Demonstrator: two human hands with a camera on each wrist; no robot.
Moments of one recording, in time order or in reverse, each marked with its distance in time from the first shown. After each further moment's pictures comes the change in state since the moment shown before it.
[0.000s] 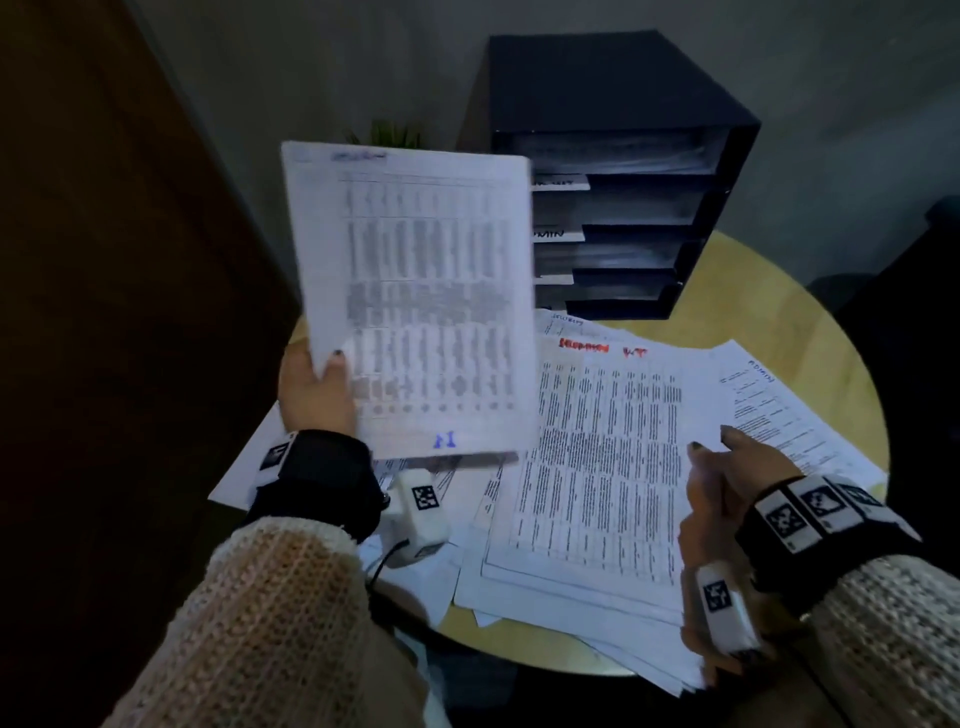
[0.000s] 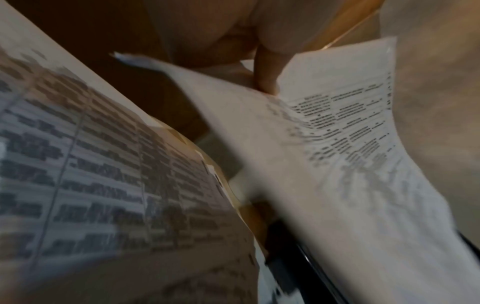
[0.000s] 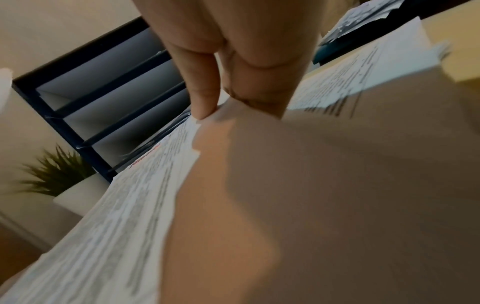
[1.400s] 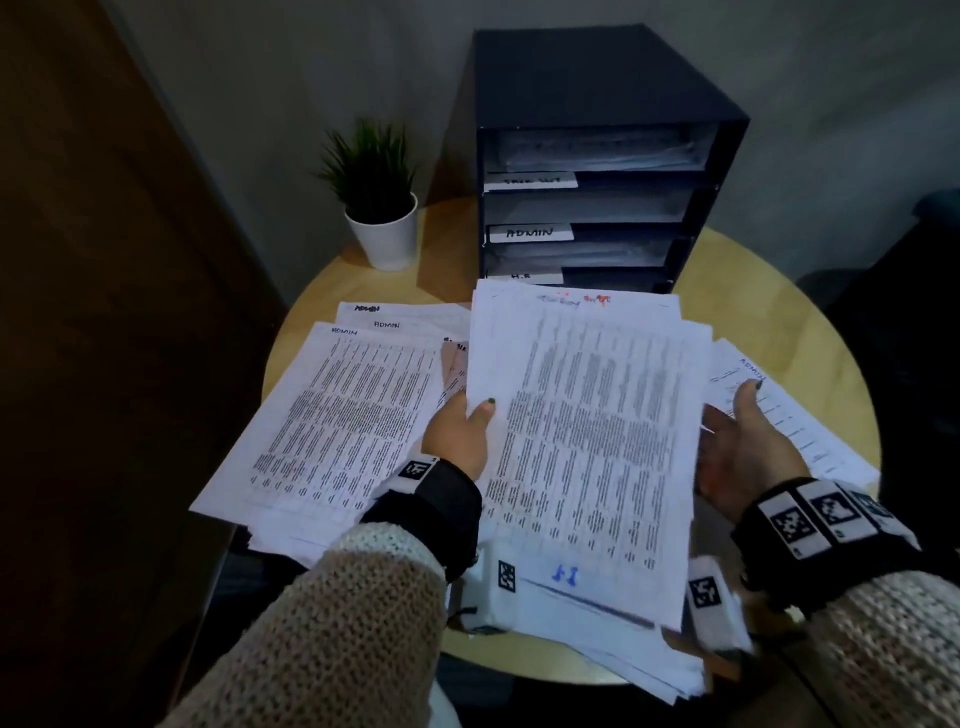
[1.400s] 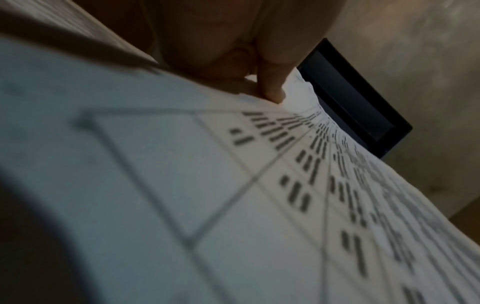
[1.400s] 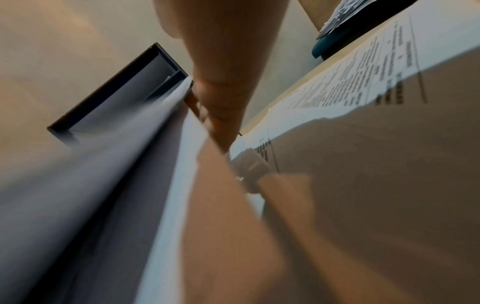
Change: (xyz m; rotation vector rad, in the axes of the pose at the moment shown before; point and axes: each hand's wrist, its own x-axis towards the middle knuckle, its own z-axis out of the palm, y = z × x) left_hand -0.078 -0.010 0.085 0.077 -0.636 -0.148; right_hand -0.021 -0.019 0.005 0.823 -0.239 -0.026
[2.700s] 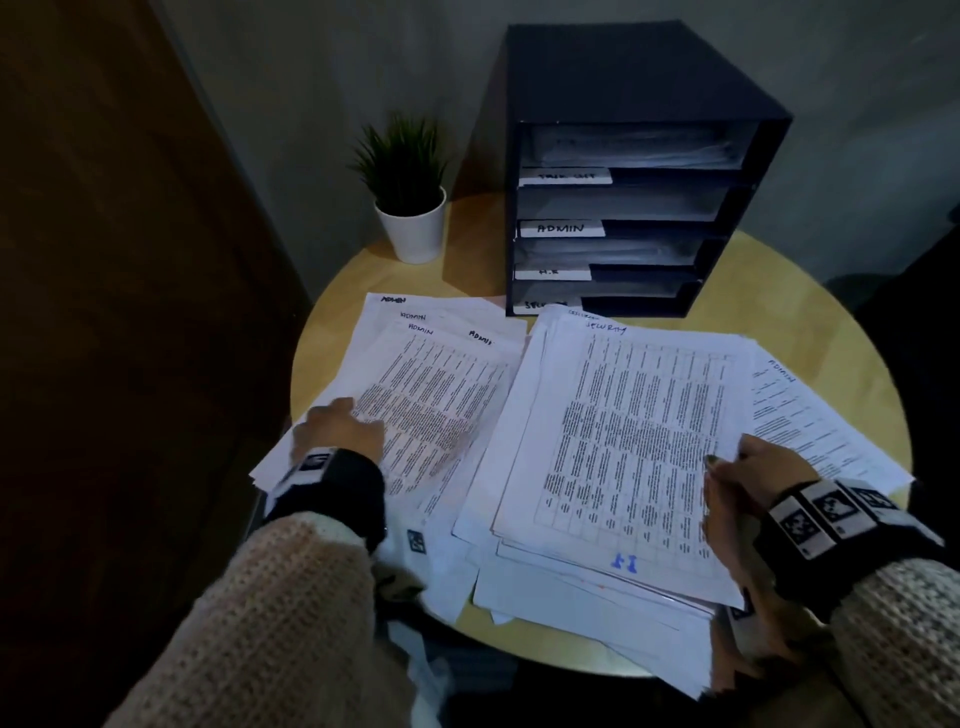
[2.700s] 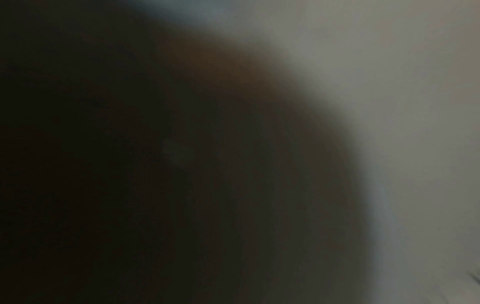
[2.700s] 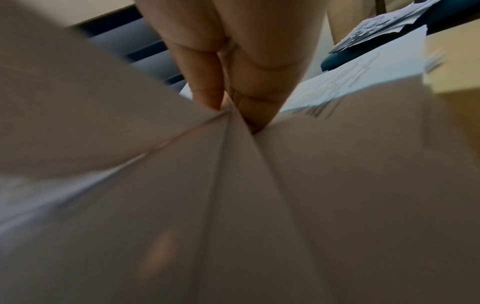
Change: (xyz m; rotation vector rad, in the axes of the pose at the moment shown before) left_hand 0.028 -0.050 -0.124 0.674 0.269 -0.311; right_hand 0.017 0.011 -0.023 -1.260 0.283 -0.015
